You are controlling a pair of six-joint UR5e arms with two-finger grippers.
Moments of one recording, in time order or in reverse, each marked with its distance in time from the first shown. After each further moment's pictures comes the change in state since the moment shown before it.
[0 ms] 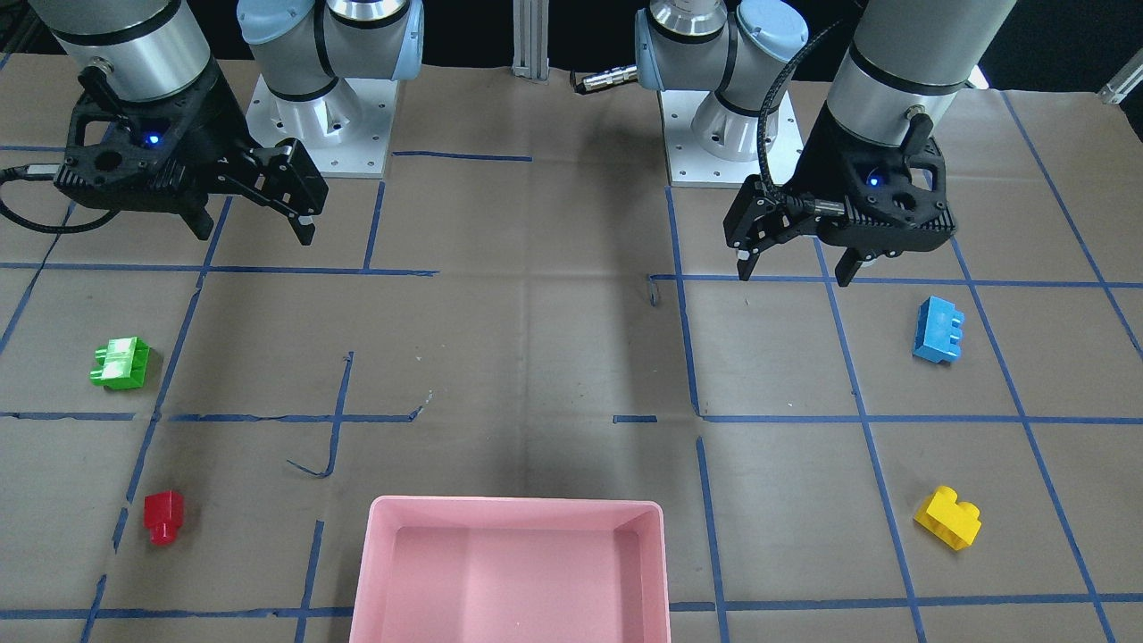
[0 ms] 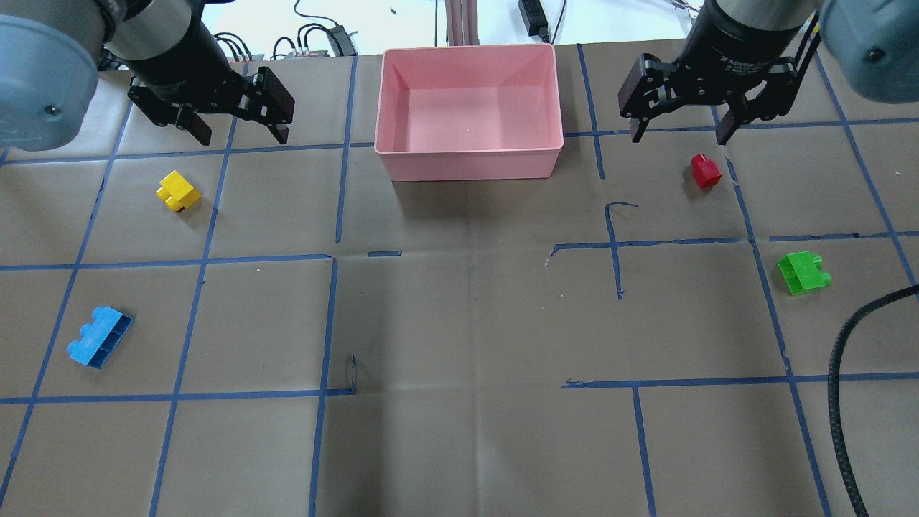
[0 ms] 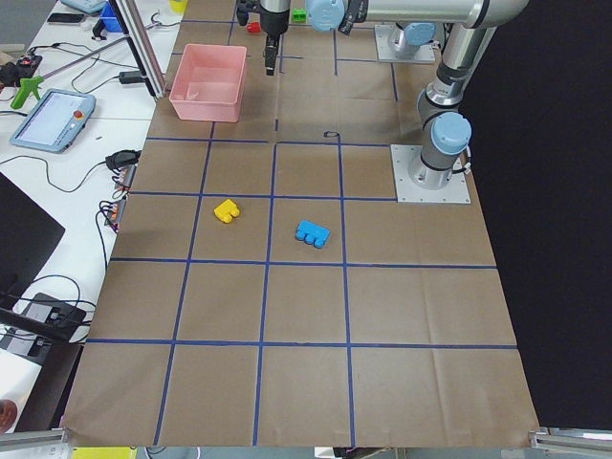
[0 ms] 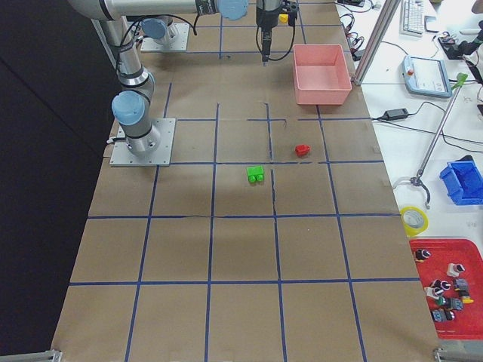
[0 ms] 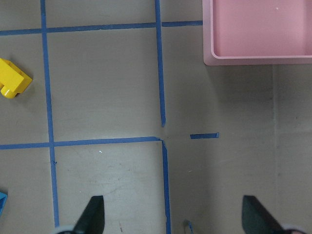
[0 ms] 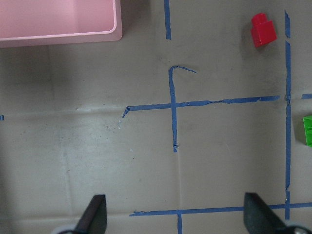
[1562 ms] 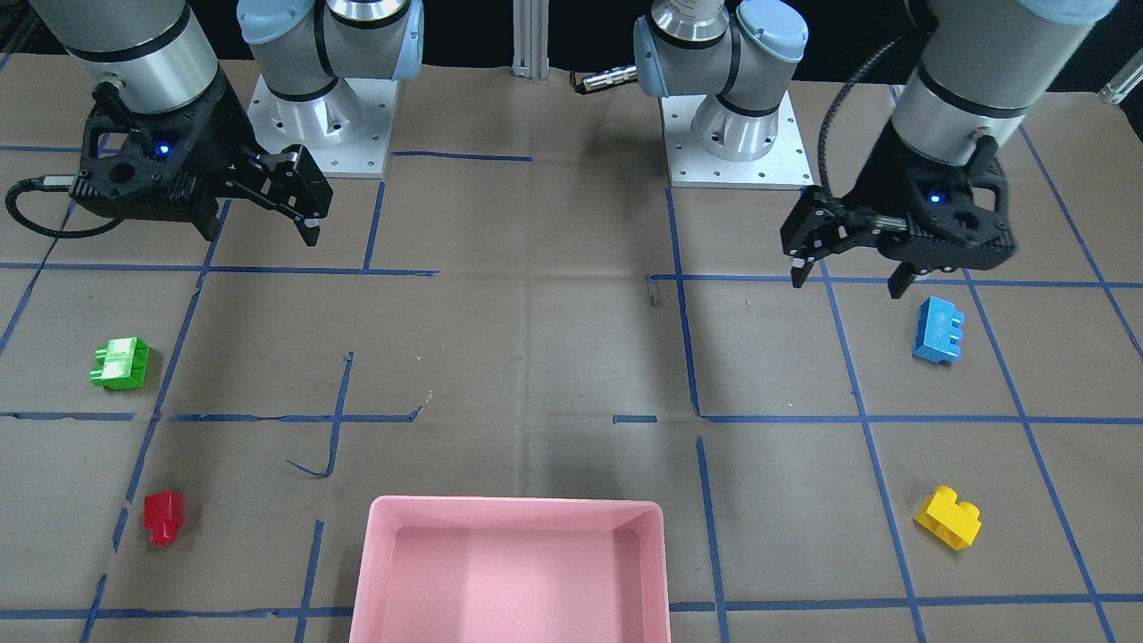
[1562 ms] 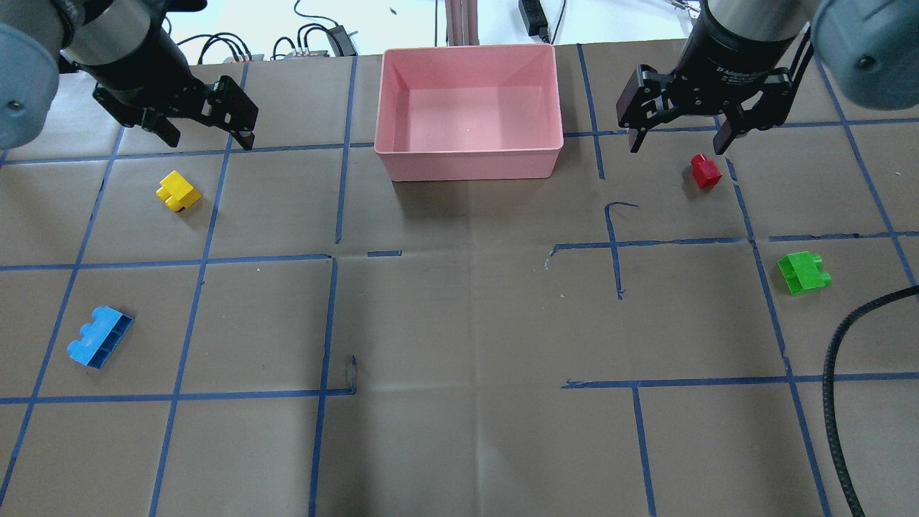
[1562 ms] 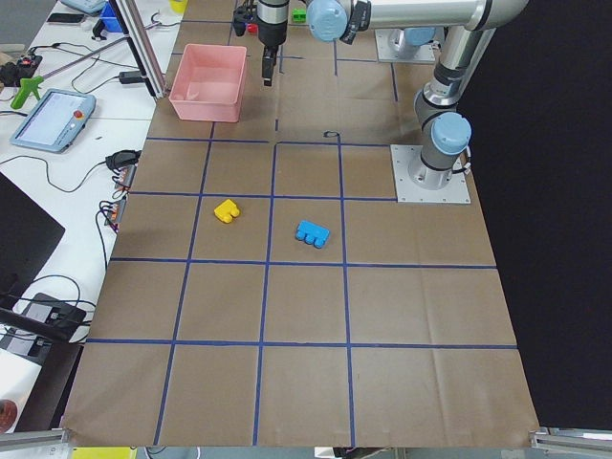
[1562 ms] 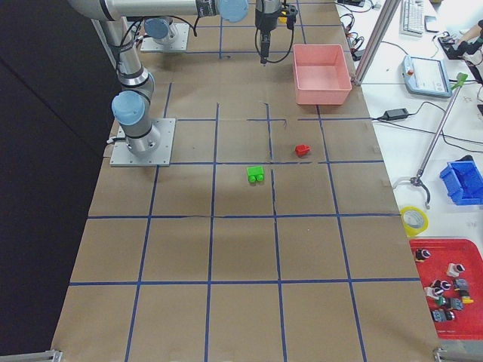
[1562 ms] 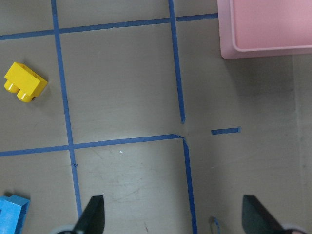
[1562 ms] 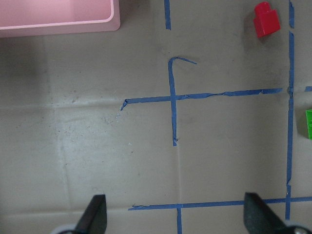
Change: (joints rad) left arm 0.145 0.005 -0.025 0.000 -0.005 0.237; right arm 0.001 0.004 0.017 0.014 -0.002 -0.001
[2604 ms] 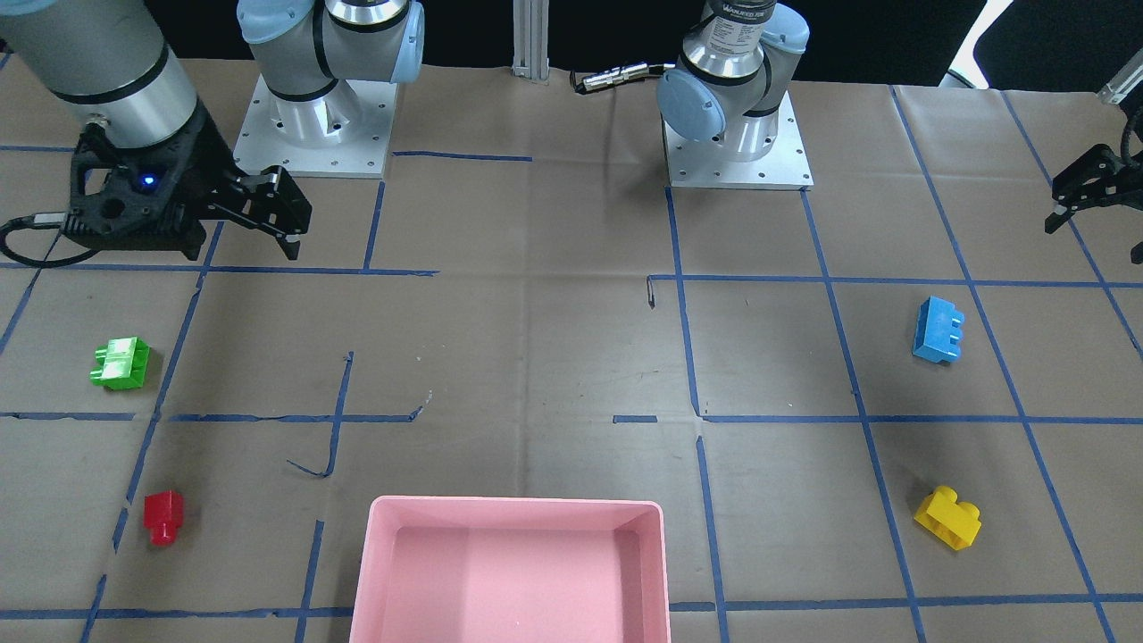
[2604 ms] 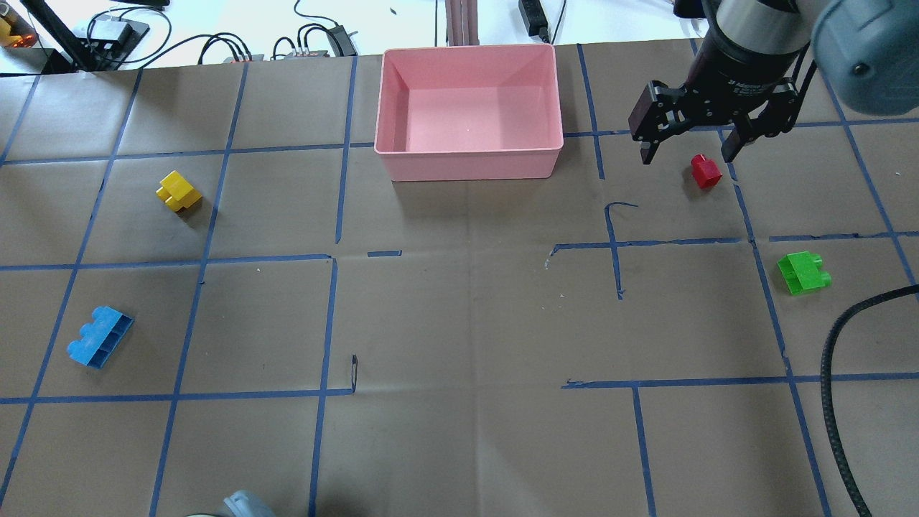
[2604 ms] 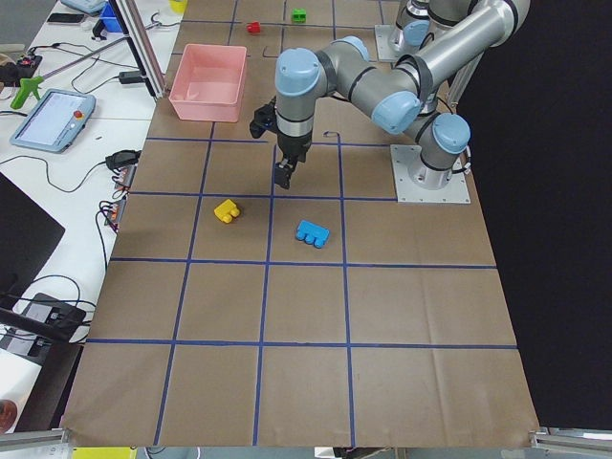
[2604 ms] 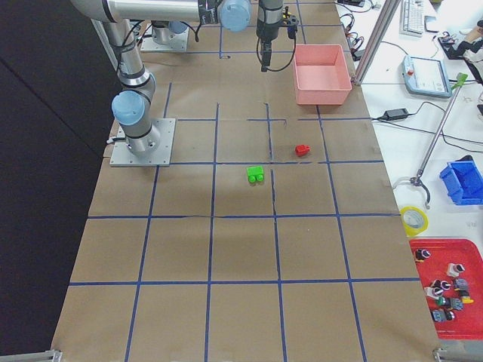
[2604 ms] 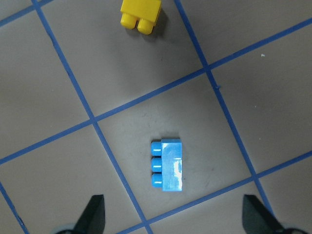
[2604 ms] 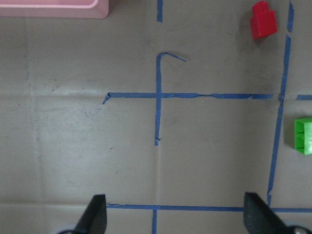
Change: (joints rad) left arm 0.625 0.031 -0.109 -0.012 -0.004 0.926; right arm -0.082 0.014 0.033 -0.017 -0.012 -0.189
